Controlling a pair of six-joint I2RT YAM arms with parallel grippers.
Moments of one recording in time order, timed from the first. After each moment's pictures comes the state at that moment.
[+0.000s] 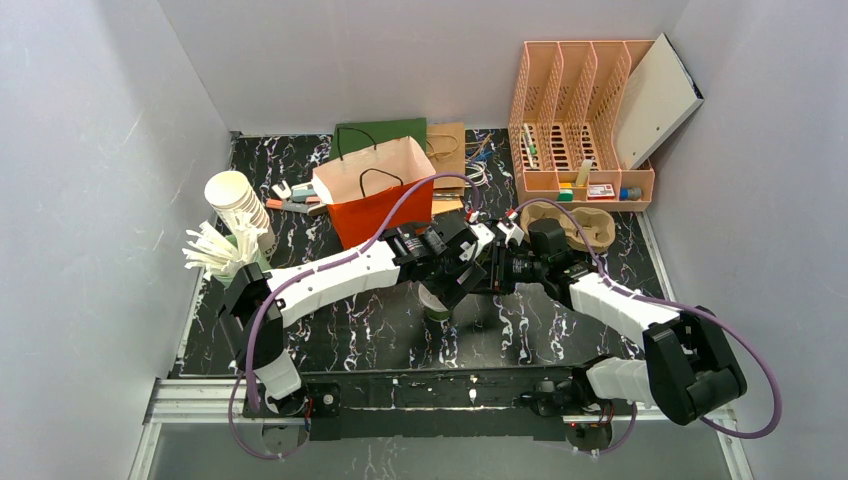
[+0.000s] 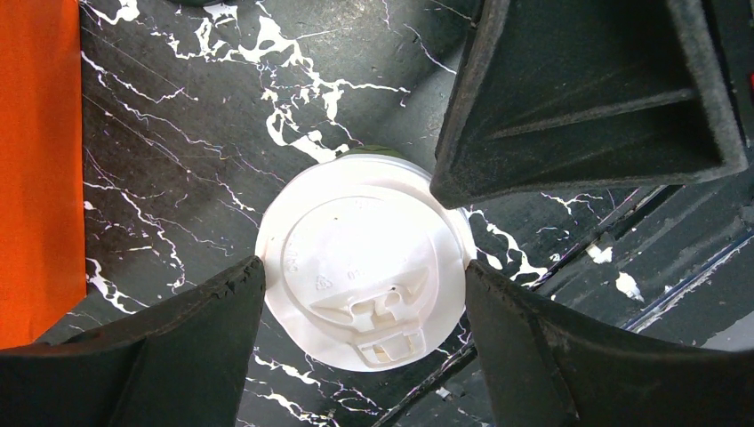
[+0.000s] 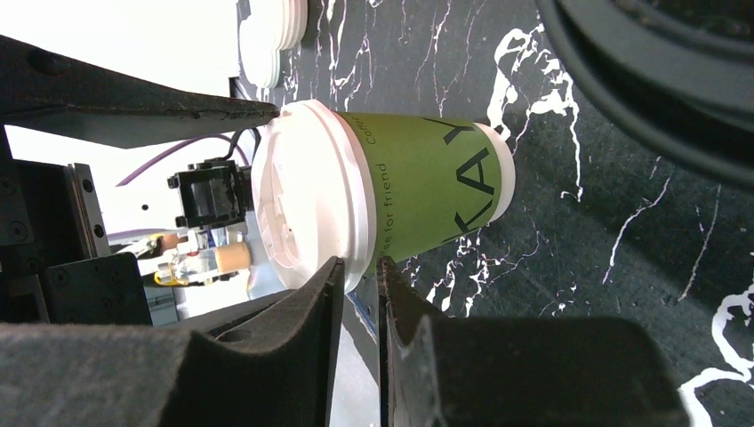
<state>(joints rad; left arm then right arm) -1.04 1.65 1.38 -0.82 -0.10 -0.12 0.46 1.24 0.54 0.05 -0.77 0.78</state>
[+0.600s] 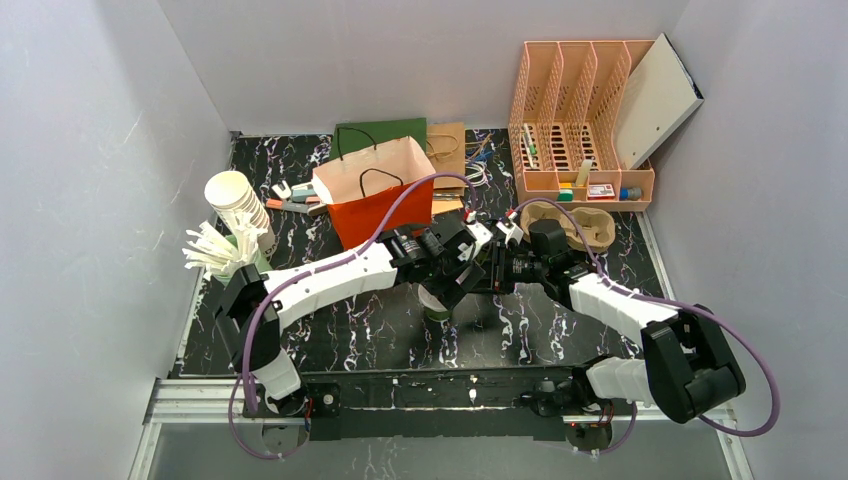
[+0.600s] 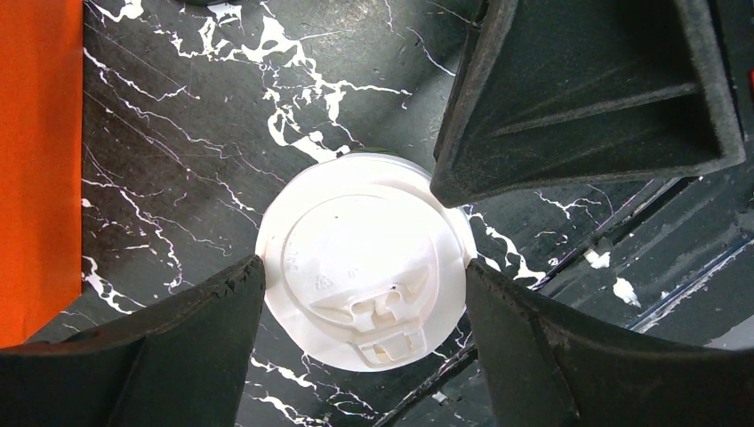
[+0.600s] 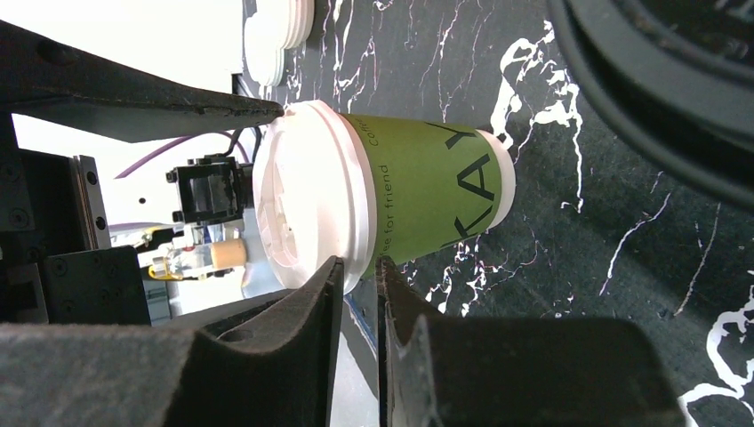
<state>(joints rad) -1.04 1.64 1.36 -0.79 -0.11 -0.14 0.45 1.26 0.53 0.09 -0.79 0.76</state>
